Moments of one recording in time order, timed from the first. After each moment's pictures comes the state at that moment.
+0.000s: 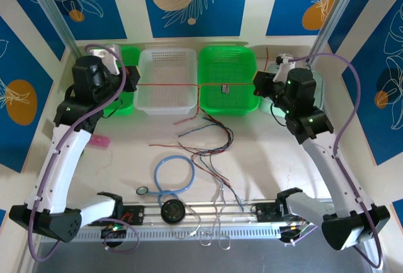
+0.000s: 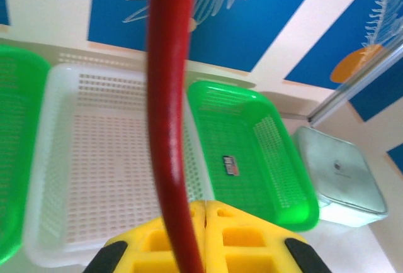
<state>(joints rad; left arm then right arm) -0.23 1.16 1.44 -0.63 0.16 -0.39 0.26 1.04 1.17 -0.39 -0.08 0.43</state>
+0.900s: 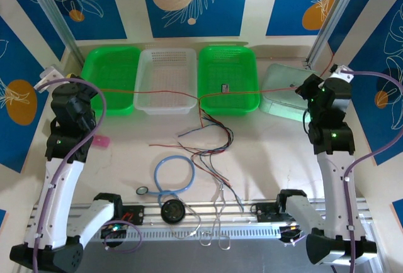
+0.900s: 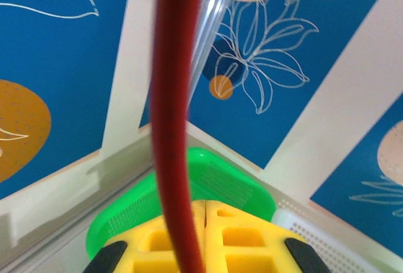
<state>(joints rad) -0.11 0.88 1.14 -0.34 -0.61 -0.44 -0.08 0.89 1.15 -0.48 0.16 0.48</state>
